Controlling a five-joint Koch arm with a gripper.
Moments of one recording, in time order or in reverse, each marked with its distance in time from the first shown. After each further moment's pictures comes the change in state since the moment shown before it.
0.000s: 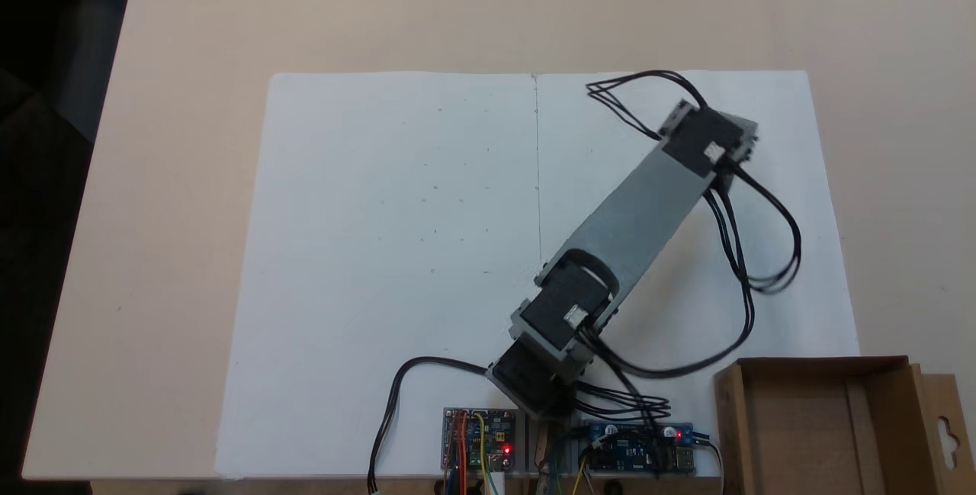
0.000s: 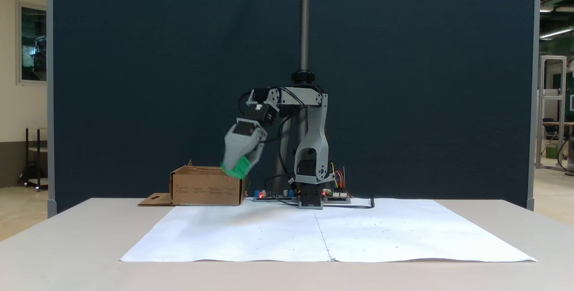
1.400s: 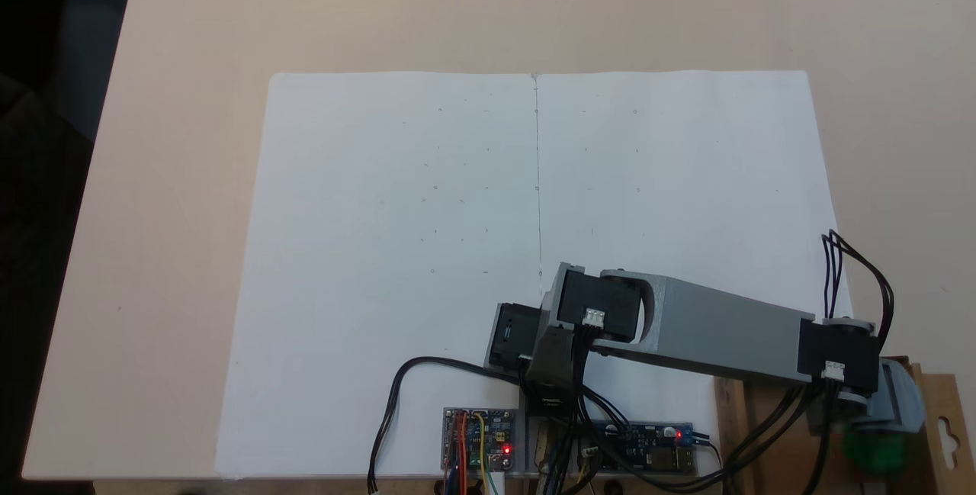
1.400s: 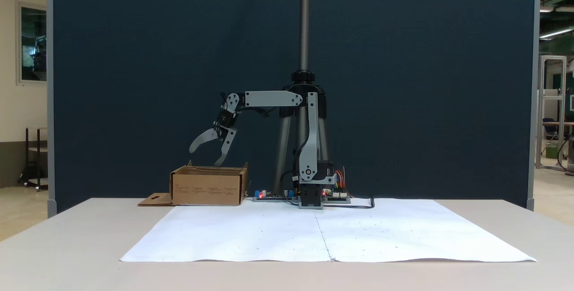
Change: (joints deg) arm 59.3 -8.7 -7.4 3.2 4.6
